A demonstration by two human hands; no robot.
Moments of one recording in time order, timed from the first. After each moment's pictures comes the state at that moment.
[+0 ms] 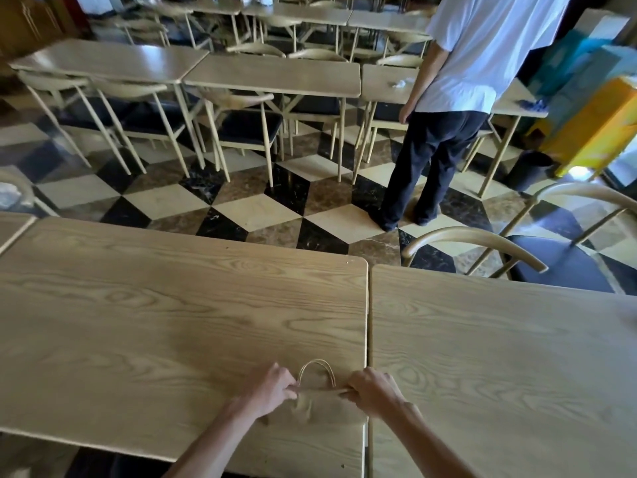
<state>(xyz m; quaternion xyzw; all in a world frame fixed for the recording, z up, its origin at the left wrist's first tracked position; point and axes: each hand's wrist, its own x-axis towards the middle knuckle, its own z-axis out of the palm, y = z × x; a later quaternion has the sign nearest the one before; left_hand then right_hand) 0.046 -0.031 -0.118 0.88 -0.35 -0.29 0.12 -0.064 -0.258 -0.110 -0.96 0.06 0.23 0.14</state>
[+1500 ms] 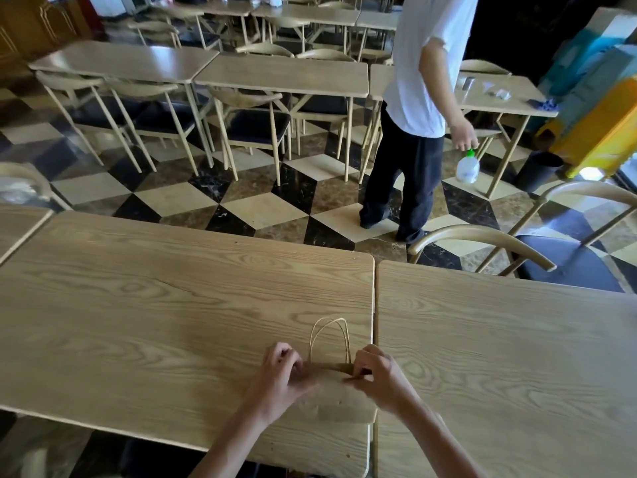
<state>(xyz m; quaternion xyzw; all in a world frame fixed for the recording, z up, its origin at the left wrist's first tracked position) 0.006 -0.018 -0.081 0.89 -0.27 -0.14 0.33 -0.081 -0.250 -0.075 -0.92 0.07 0.01 0.39</state>
